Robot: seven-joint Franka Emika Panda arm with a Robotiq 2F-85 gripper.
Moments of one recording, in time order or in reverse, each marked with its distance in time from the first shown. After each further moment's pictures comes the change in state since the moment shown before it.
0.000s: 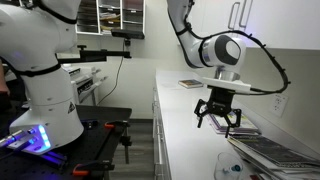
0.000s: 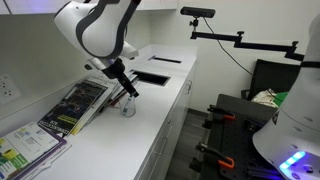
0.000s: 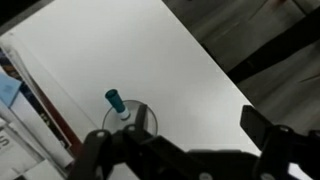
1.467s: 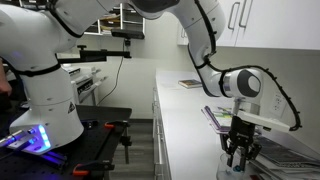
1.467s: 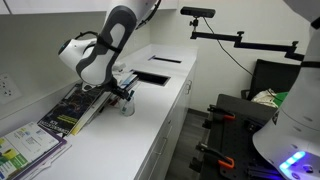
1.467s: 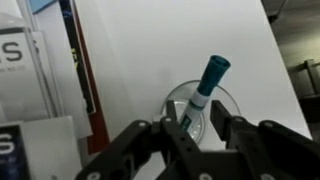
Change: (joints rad) arm -0.008 0.413 -0.043 0.445 -0.094 -0.034 -0.461
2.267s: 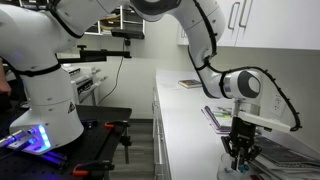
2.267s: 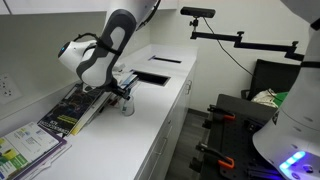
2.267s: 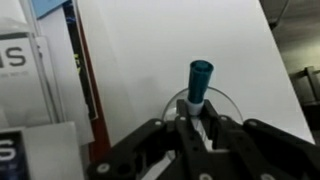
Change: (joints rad) arm 0.013 0.014 -0.012 0.018 -0.025 -0.016 0.004
